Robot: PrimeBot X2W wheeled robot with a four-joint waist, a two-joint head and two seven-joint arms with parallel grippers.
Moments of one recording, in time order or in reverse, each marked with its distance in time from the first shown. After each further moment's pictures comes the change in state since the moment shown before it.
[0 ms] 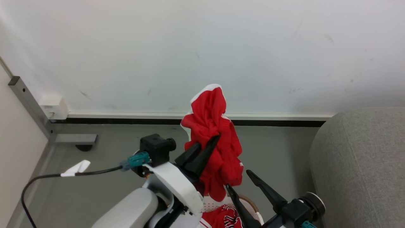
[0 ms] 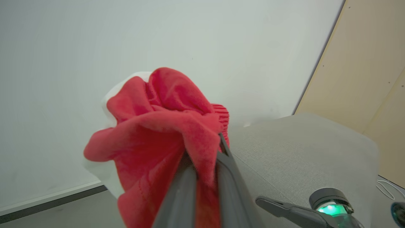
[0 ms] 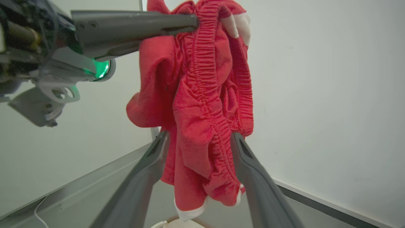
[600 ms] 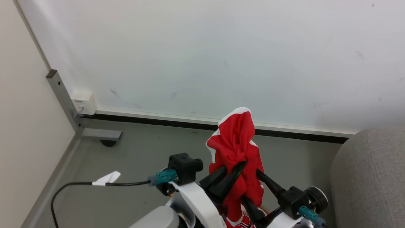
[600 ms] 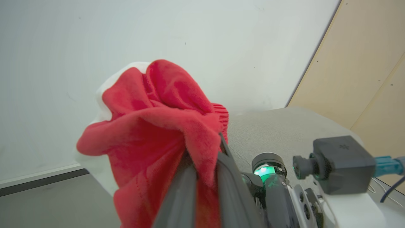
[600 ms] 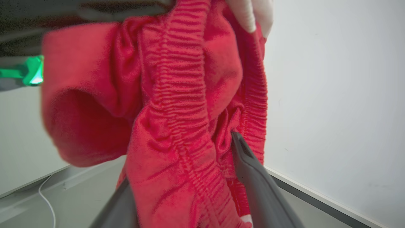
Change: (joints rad) left arm 0.043 -0.077 -0.095 0.002 -0.002 -0.017 0.029; right arm -0.118 0.000 0.021 0.221 0.030 0.000 0.000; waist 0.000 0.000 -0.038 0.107
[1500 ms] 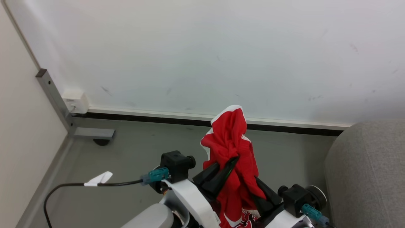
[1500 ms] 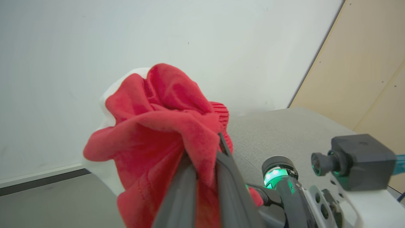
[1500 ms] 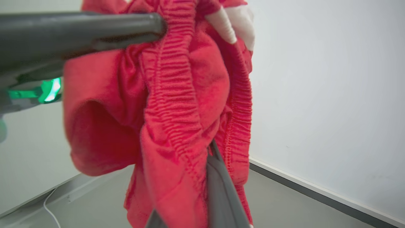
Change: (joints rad) left arm -0.002 0.024 0.013 0.003 -0.008 0.014 -0.021; right arm -0.001 0.000 0.009 -0.036 0.055 0.000 0.000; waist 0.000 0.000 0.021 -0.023
